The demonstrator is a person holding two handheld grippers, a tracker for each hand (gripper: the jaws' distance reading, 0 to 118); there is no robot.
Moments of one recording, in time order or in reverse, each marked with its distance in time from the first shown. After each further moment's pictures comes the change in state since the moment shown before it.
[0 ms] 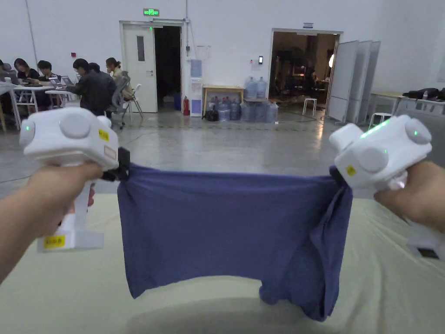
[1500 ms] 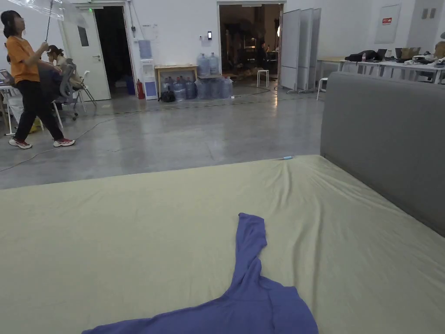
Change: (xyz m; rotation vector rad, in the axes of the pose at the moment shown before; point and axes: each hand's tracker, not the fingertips) left arm -0.123 -0.522 0.172 -0.494 -0.038 -0.037; right arm -0.260 -0.450 0.215 -0.547 0.462 -0.122
